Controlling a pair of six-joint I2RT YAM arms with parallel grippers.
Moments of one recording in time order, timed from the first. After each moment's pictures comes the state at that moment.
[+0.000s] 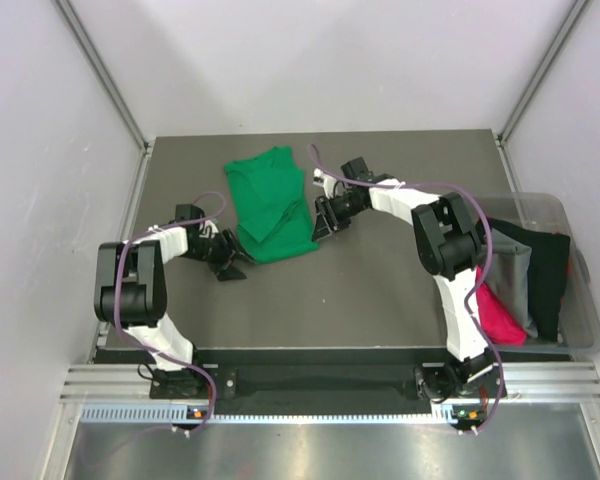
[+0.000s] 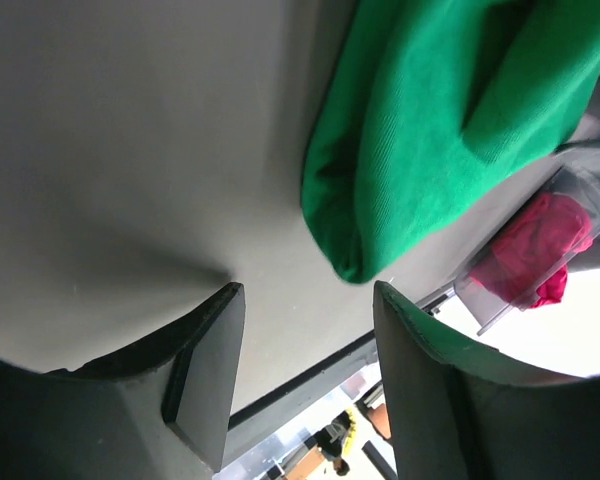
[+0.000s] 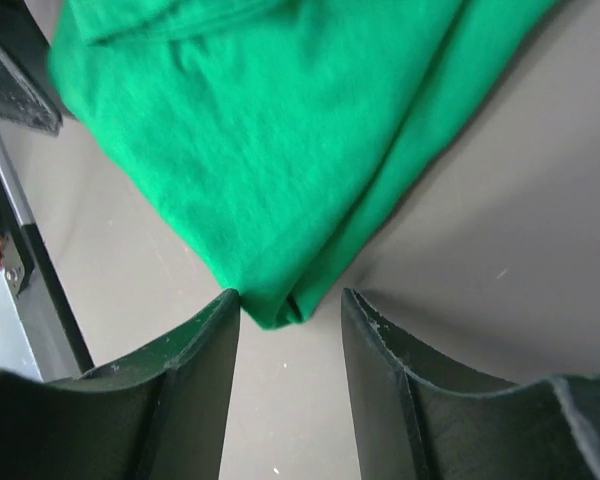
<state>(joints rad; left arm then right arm) 0.04 1.69 0.86 -0.45 0.66 -0.61 0.46 2.25 1.67 -0.49 -0.79 -0.02</state>
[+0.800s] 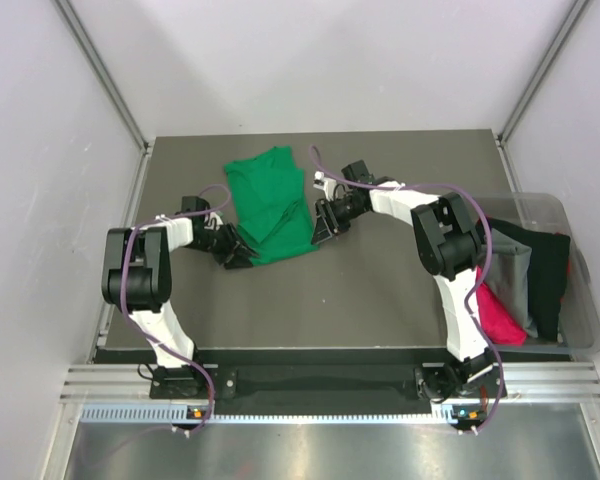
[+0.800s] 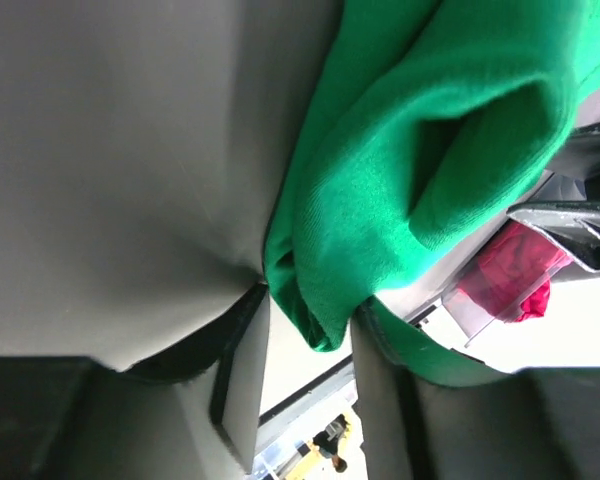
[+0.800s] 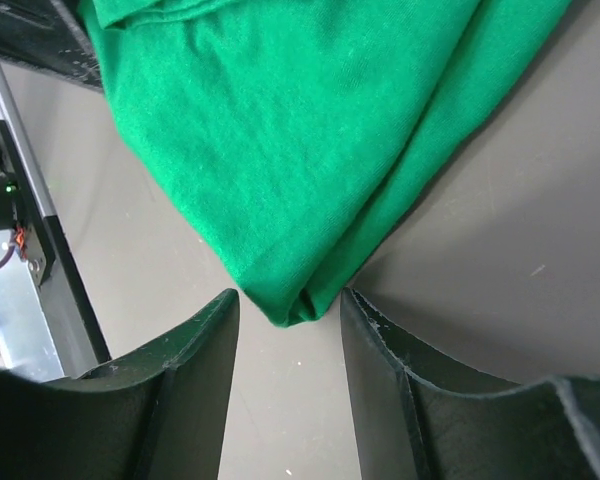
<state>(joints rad) 0.02 1.81 0.96 -0.41 0.67 -0.64 0.46 2.24 1.62 -0.47 -0.83 0.00</state>
